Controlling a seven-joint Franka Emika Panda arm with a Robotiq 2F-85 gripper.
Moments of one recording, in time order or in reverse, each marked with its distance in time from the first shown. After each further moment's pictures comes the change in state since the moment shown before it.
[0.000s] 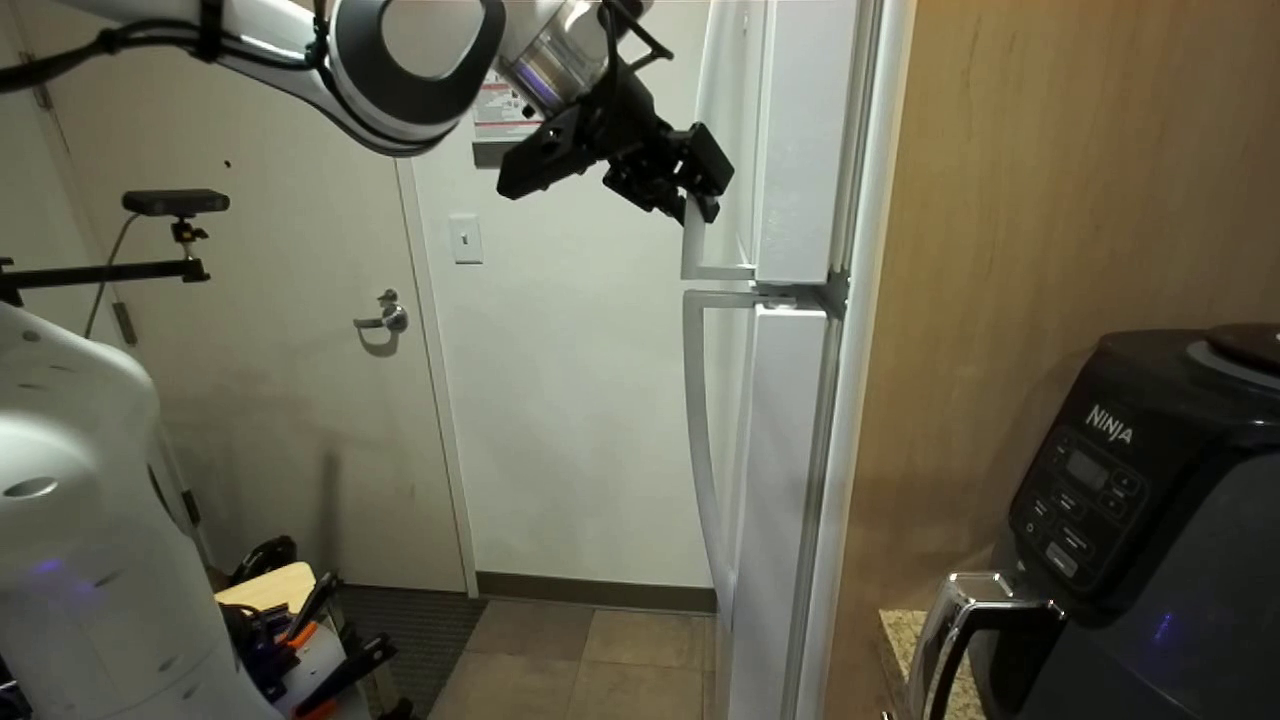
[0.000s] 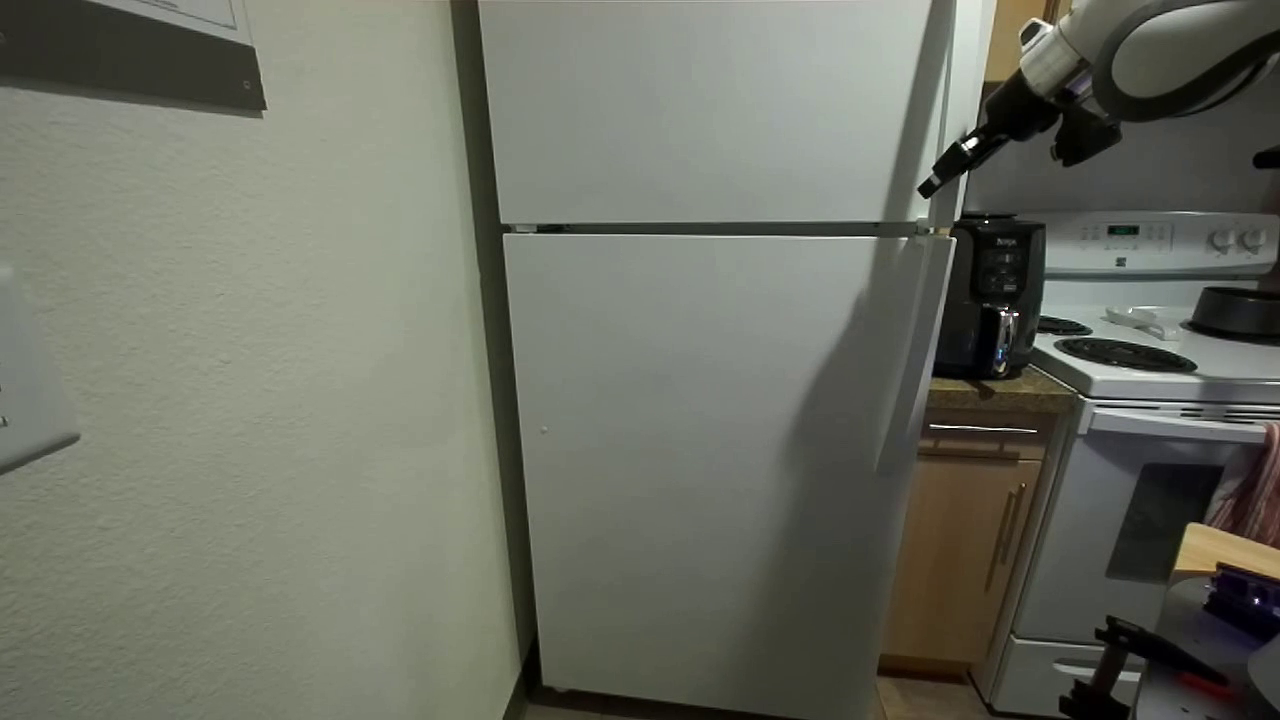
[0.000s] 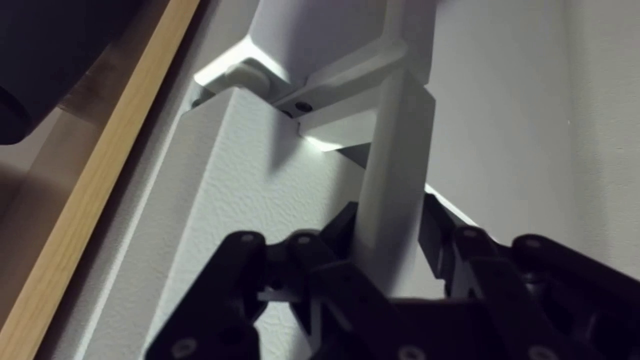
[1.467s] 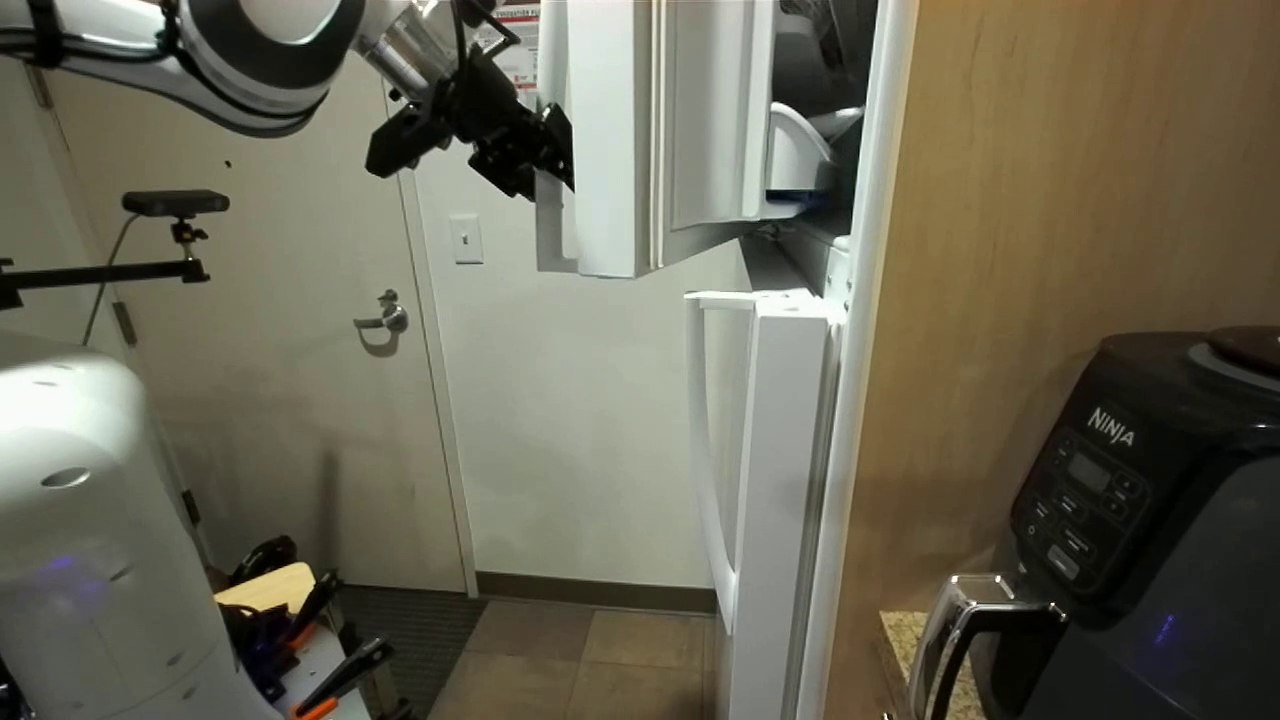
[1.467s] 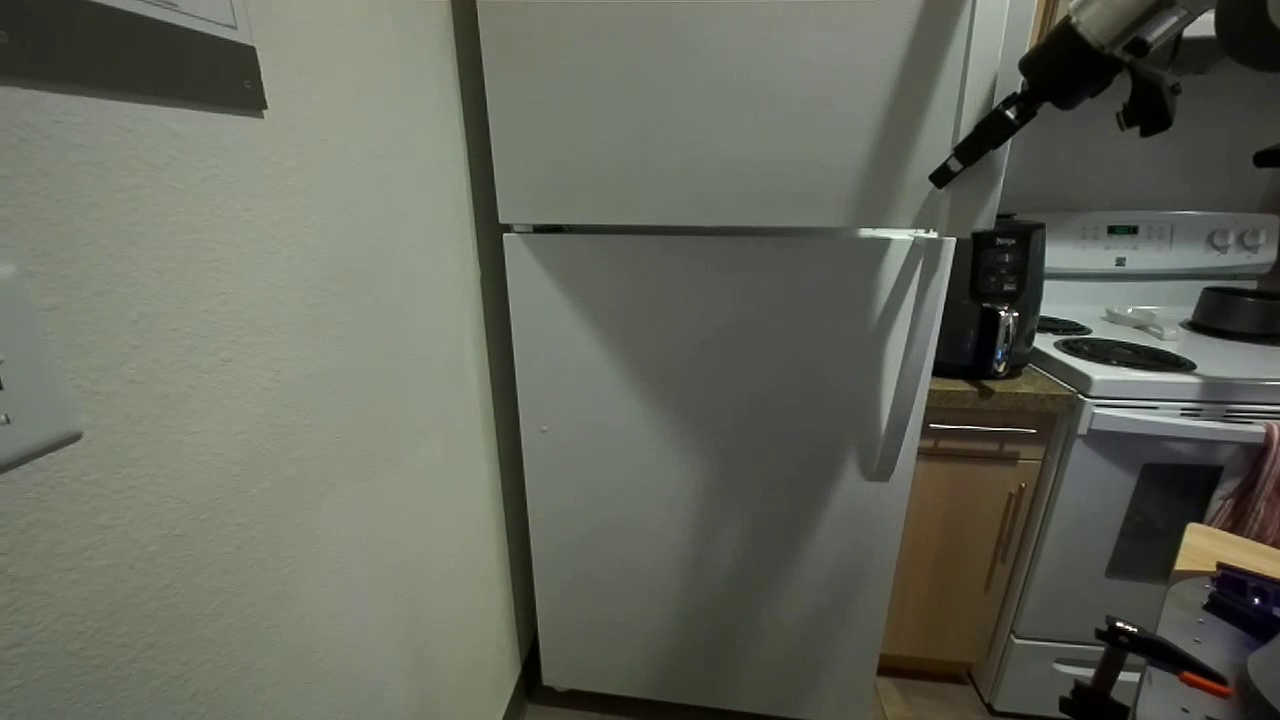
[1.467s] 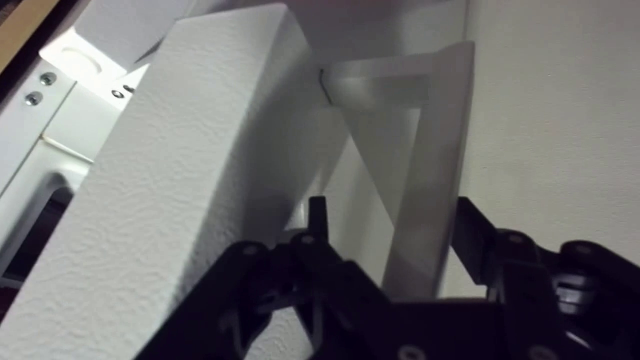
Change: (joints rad) arm 0.103 -0.295 0.185 -0.111 0.057 -0.227 0.049
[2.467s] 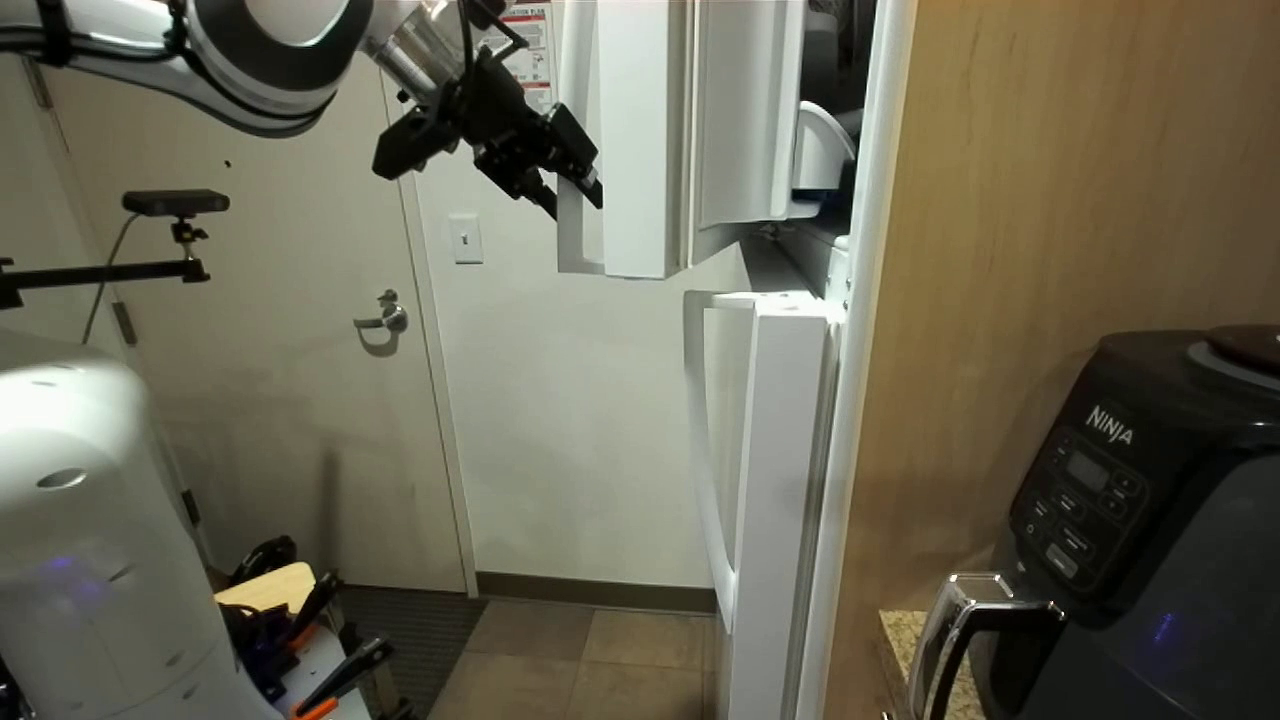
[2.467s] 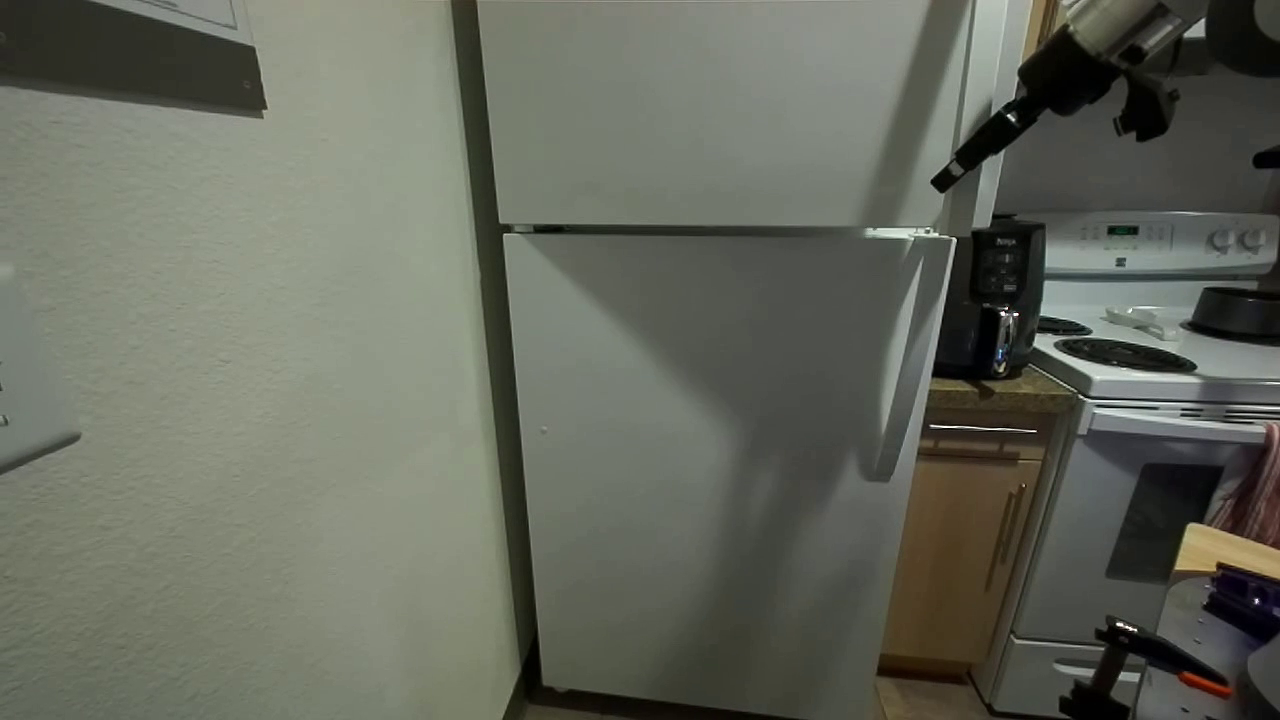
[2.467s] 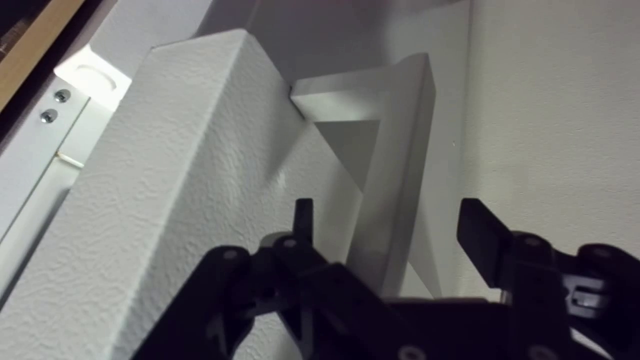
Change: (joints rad) arm -0.014 0.012 -0.016 0.000 0.000 0.001 0.000
